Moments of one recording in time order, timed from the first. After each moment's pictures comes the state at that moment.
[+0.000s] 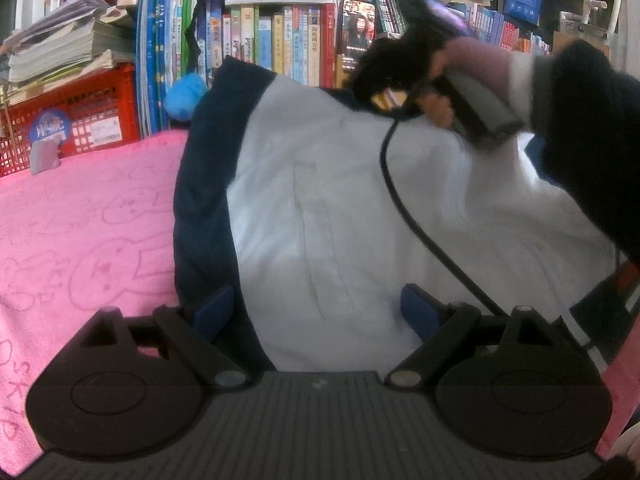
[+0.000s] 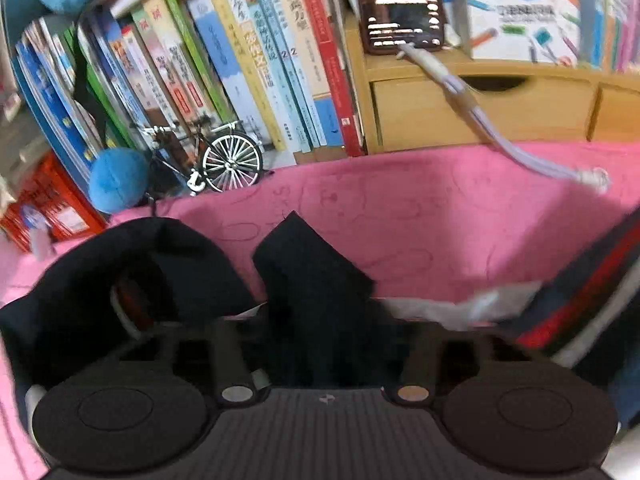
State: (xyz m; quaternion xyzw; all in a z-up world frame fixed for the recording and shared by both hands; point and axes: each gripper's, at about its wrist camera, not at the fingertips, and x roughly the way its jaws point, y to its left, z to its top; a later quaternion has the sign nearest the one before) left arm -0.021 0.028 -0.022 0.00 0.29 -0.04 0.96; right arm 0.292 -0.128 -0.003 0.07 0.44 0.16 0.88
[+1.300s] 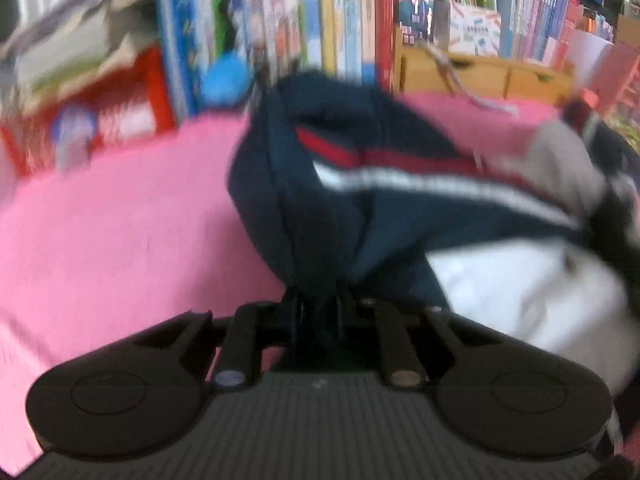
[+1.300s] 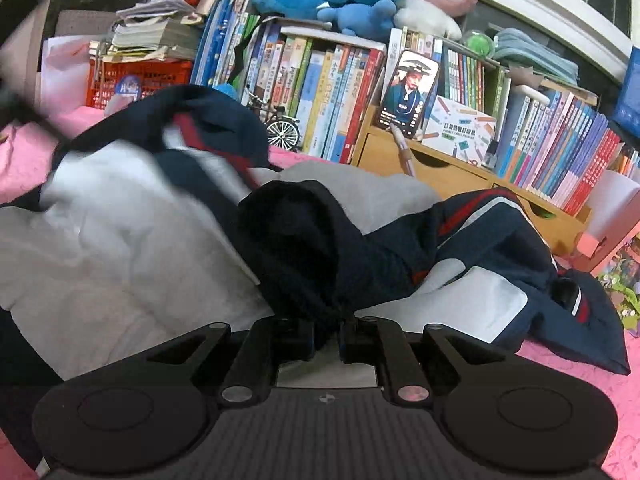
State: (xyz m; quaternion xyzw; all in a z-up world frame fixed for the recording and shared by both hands) left arm 0.026 0.045 0.004 0.00 0.38 0.02 0.93; right arm 0.024 -0.219 -0.020 -0.17 0.23 0.19 0.94
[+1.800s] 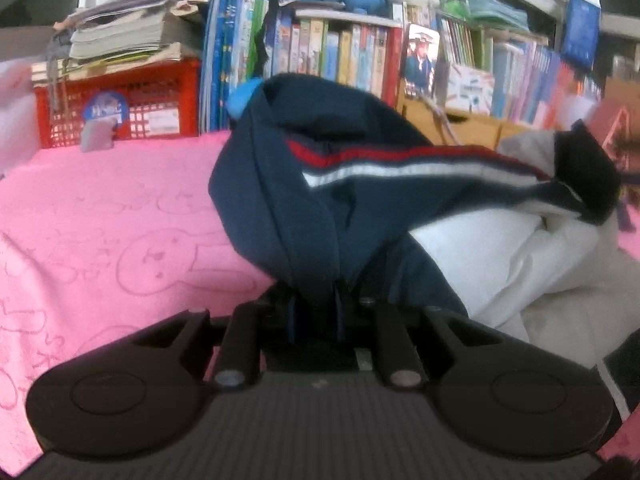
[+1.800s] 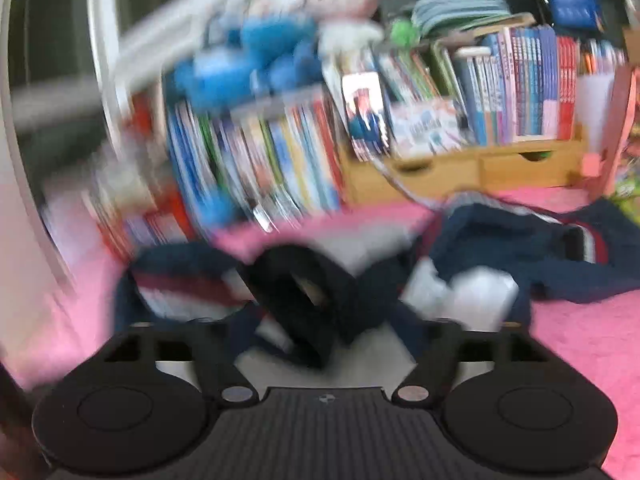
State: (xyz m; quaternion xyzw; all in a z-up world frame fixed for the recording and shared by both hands) left arm -0.021 0.046 -0.019 -0.05 0.26 0.03 0.96; right arm 0.041 -0.283 0.052 0.12 0.25 0.26 0.93
